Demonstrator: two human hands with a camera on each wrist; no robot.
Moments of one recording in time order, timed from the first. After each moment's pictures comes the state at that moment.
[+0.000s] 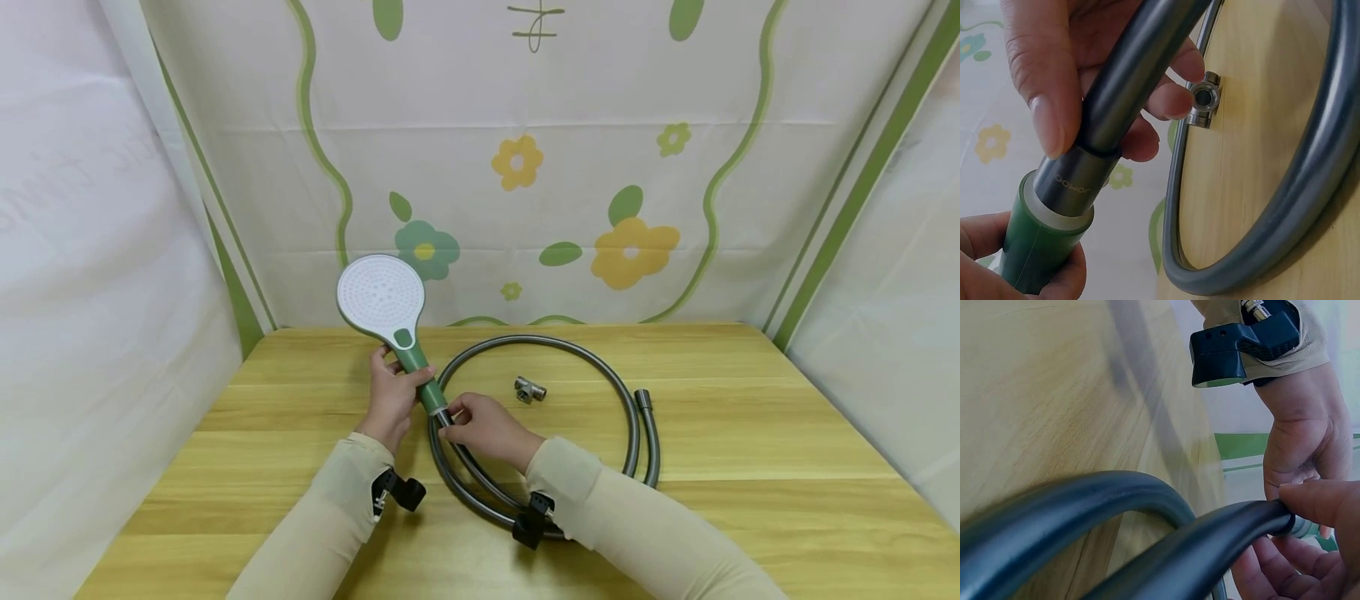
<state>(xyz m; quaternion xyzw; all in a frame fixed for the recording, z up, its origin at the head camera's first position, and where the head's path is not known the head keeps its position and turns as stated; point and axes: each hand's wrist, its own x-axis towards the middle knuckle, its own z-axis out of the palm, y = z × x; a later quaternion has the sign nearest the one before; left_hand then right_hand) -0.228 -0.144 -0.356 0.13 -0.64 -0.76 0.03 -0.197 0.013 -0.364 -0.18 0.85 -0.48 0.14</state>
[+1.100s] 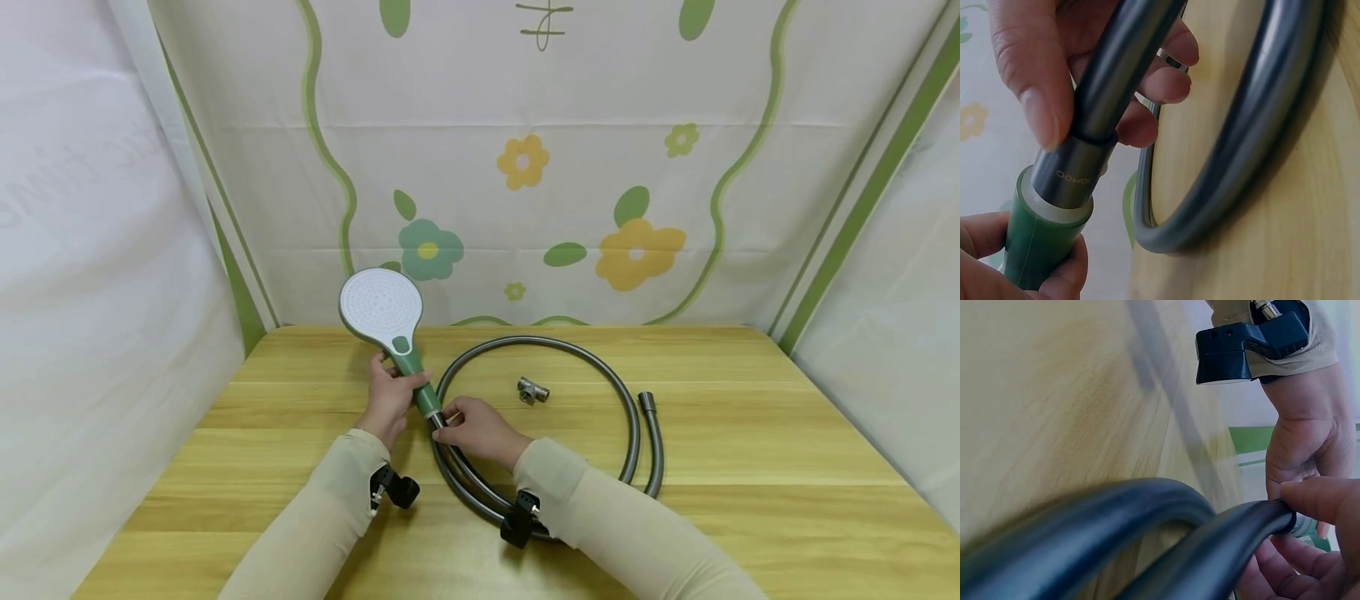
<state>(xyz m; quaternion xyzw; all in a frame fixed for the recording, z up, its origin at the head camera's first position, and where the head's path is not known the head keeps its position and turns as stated) -0.238 -0.157 -0.369 0.15 -0.66 -0.74 0.01 -0.205 -0.001 -0.377 -0.16 0.85 -0.48 0.16</state>
